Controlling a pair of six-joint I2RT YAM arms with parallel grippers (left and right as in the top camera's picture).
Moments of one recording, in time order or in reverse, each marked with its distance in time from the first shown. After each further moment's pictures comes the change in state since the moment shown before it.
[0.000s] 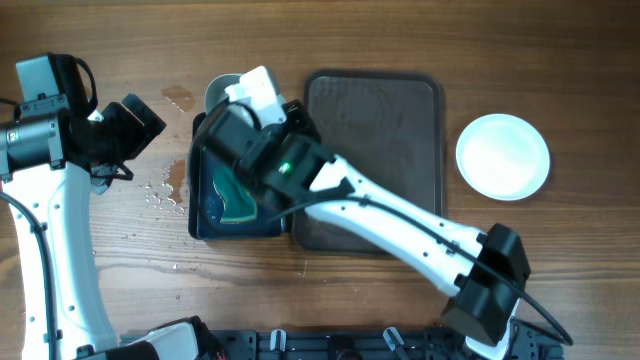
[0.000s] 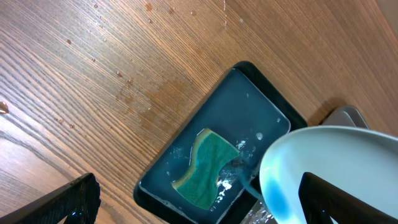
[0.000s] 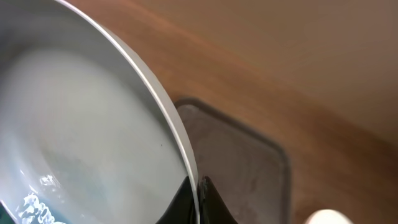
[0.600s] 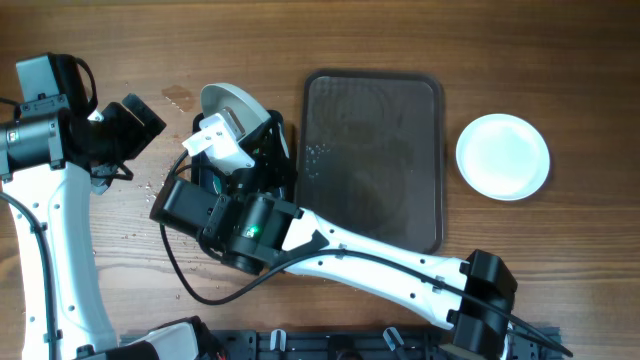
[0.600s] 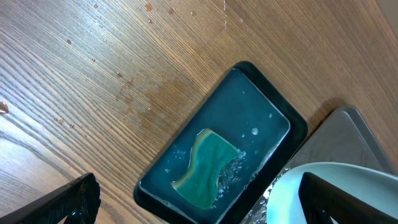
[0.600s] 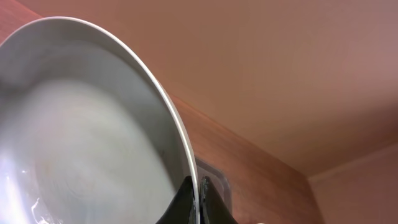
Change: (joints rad) left arm 0.000 0.000 0.000 0.000 0.000 0.000; right arm 0.197 0.000 0.000 -0.004 0.403 -0.031
